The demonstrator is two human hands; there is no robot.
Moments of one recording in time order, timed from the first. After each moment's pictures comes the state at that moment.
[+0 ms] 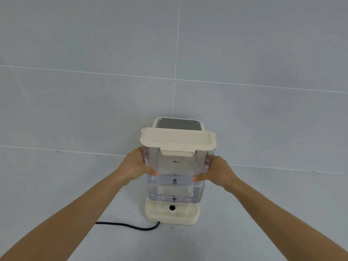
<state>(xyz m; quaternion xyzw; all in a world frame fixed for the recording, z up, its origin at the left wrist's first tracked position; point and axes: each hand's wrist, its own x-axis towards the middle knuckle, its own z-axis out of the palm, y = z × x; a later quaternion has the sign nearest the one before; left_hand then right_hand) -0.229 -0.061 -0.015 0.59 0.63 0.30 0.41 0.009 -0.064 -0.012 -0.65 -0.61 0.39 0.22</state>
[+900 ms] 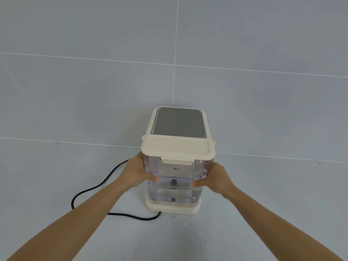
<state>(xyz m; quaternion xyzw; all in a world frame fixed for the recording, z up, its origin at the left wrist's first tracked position) -0.229 -0.067 -0.060 0.59 0.65 0.28 0.40 0.008 -0.068 -0.066 -0.66 -0.60 0.40 0.21</state>
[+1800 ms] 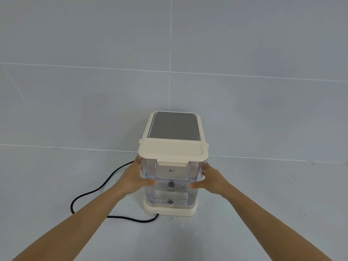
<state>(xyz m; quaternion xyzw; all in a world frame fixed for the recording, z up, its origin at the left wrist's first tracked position) -0.222 -0.089 -0.054 0.60 0.63 0.26 0.41 0.014 -0.077 -0.054 -0.64 -0.64 0.40 0.12</state>
